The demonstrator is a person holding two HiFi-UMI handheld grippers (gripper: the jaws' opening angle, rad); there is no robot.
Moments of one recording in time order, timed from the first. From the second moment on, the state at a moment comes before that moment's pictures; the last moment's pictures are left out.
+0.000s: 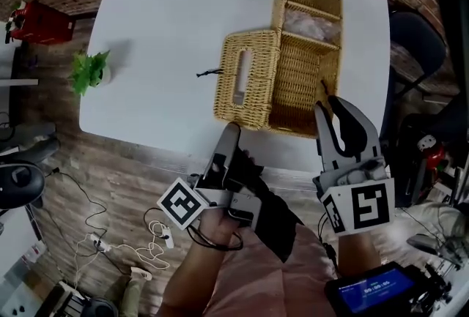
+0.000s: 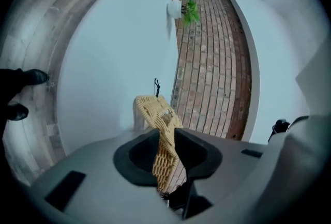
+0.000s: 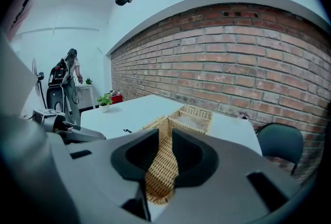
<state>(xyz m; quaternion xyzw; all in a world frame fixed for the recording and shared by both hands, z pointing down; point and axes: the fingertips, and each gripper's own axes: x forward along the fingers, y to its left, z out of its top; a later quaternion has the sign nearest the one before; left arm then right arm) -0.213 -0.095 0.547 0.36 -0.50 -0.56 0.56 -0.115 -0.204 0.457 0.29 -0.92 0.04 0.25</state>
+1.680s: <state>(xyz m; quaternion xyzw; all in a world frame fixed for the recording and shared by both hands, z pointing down) -0.217 -0.093 0.459 0.56 -0.66 -0.30 0.40 -0.137 -0.193 0.408 0.23 -0.95 0.11 0.17</state>
